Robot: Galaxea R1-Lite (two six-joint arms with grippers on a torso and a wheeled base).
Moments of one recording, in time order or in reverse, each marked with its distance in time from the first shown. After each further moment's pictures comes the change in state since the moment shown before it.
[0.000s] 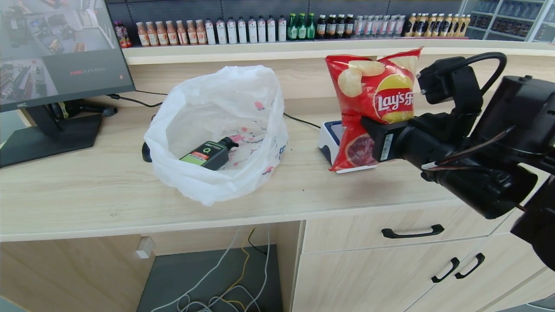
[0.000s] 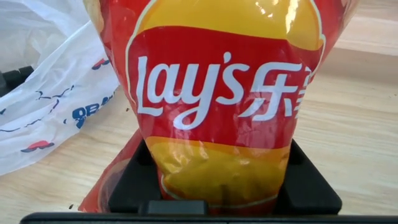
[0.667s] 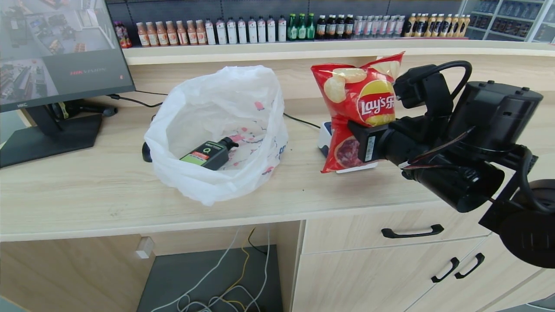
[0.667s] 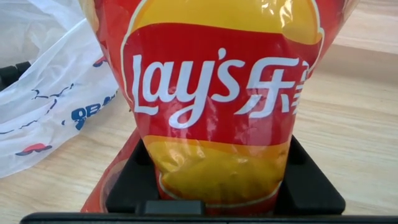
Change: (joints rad) left arm 0.000 0.000 0.000 0.000 0.000 0.000; right arm -0.009 0.090 -0.060 0.008 0.017 0.007
